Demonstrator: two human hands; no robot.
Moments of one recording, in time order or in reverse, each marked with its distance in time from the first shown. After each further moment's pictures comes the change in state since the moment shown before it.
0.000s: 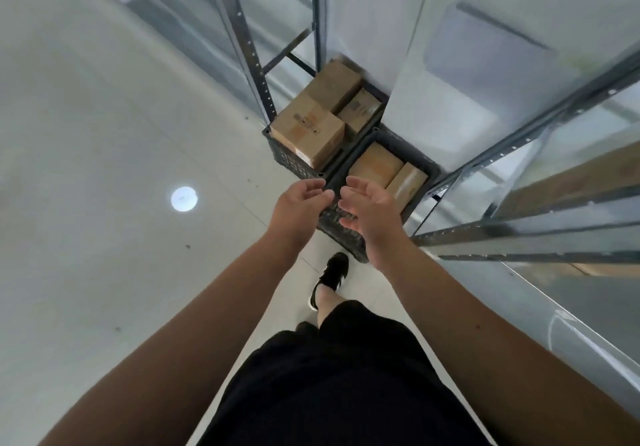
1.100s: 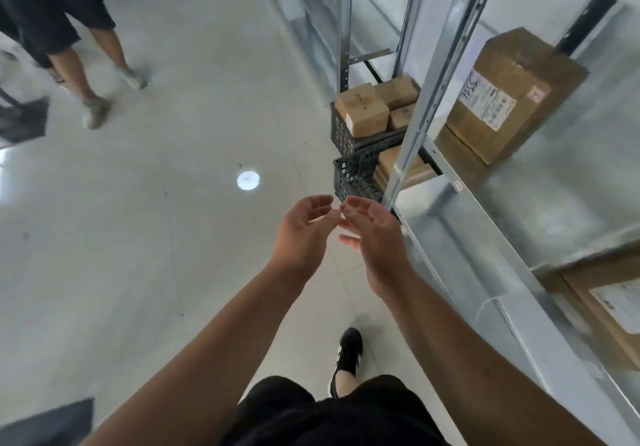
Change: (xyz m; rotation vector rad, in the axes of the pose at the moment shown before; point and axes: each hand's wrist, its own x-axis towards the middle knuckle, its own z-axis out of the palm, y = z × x) left_hand -0.459 -0.190 0.255 -0.358 0.476 0.171; right_hand -0.331 0.194 -0.287 -0.172 -0.441 -0.254
